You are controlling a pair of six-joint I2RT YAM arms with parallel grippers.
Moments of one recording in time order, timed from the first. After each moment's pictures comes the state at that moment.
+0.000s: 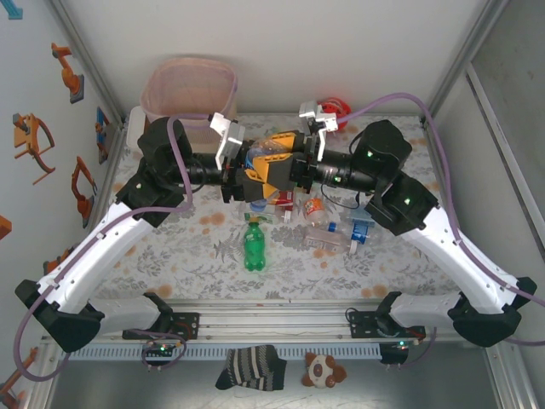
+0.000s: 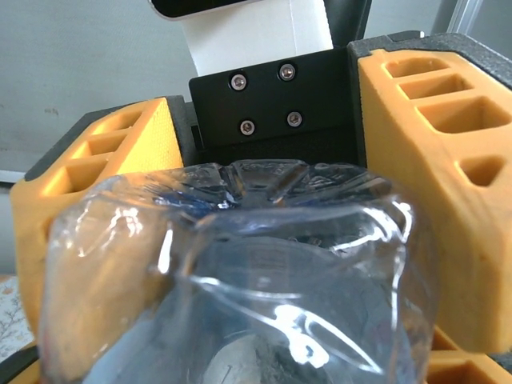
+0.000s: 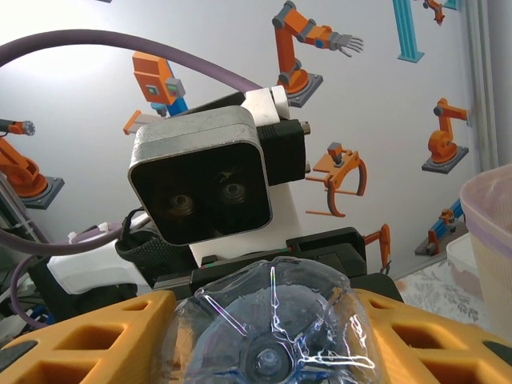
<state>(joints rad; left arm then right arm) -0.74 1.22 1.39 -0.14 0.97 -0.17 0.85 1.20 1.52 -0.21 -0.56 0.38</state>
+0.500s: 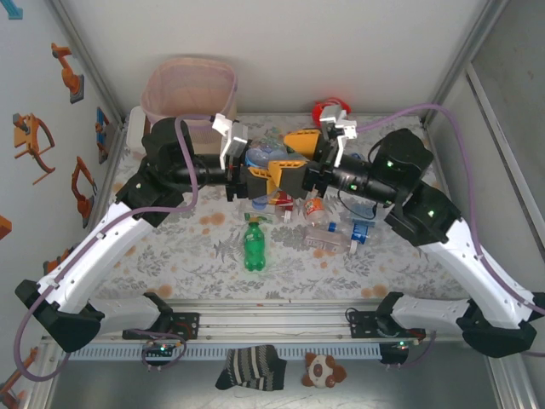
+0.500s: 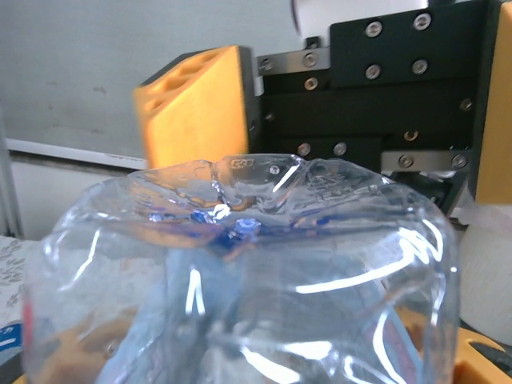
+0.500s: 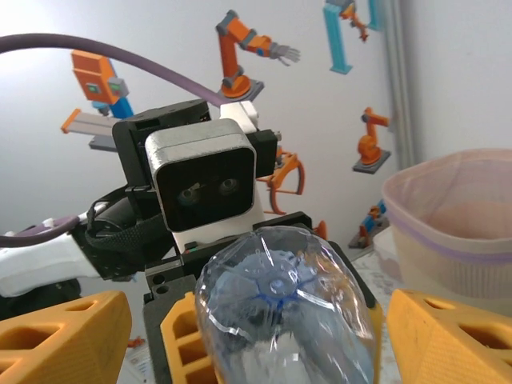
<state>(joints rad) -0.74 1.22 1.39 -0.23 0.86 -0.09 0.85 1.09 1.51 -0.35 -0.37 0.28</state>
